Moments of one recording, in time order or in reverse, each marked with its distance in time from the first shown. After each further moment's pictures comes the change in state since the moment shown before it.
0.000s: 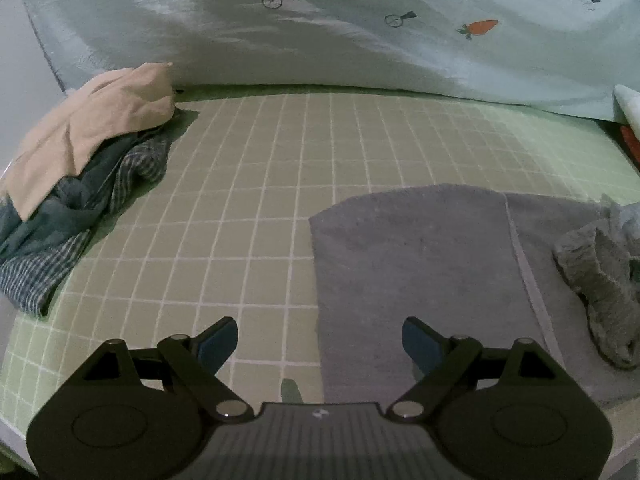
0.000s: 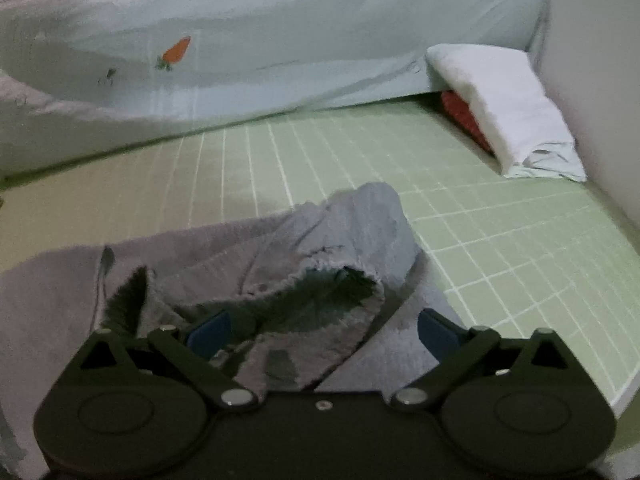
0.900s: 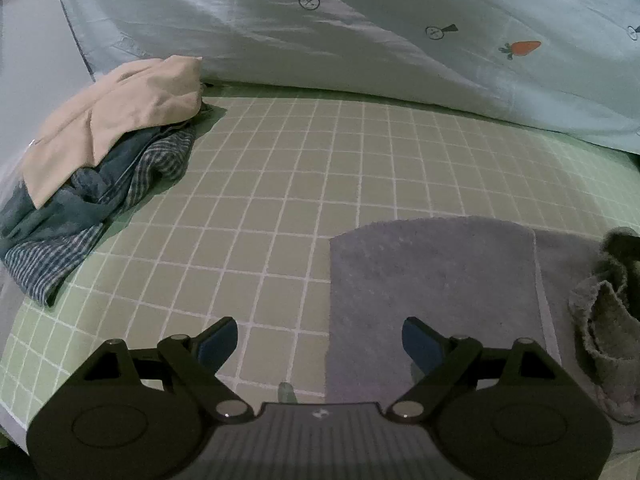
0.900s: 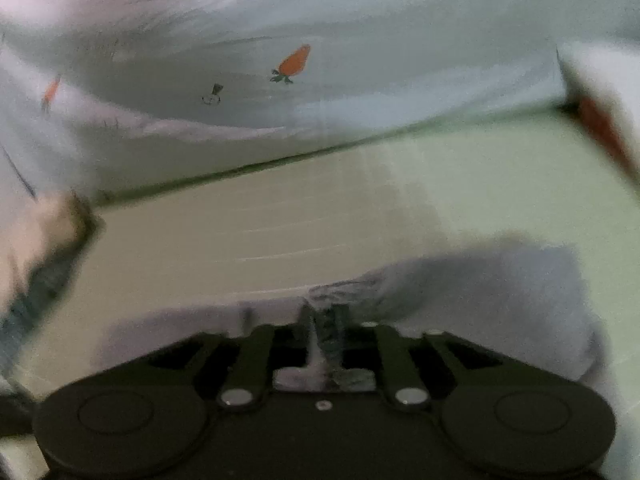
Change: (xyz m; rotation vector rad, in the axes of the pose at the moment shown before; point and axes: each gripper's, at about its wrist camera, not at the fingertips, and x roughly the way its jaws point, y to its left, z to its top) left arm 0.014 0.006 0.020 -0.078 -0.002 0.049; right arm 0.023 0.056 0.062 0.095 0.039 0.389
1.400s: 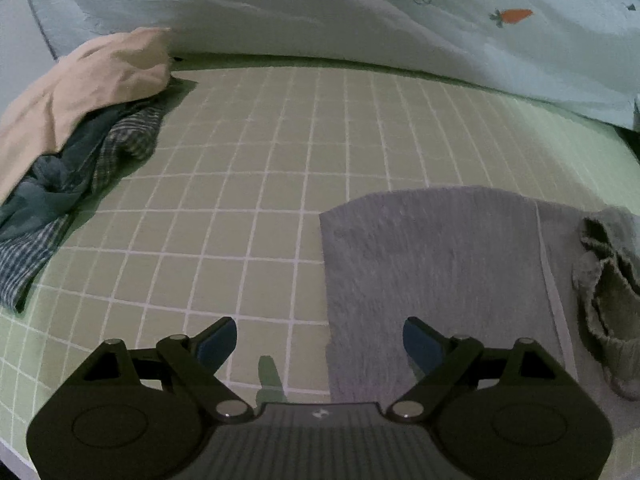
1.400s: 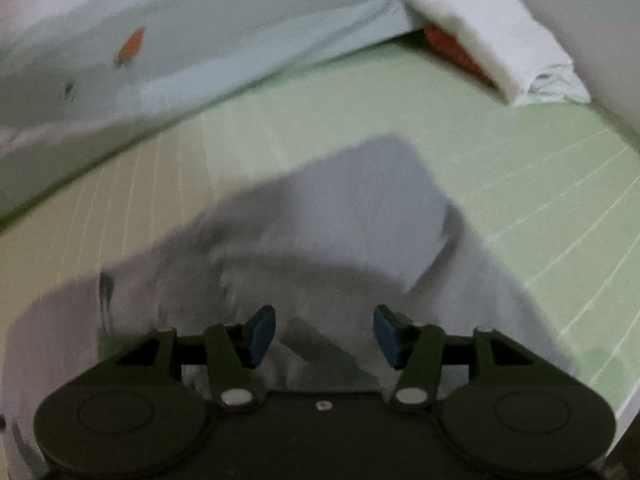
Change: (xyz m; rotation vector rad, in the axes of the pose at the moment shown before) left arm 0.032 0.003 0.000 0.052 0.092 -0.077; right arm -0.016 -0.042 -0.056 0.132 0.052 -0.369
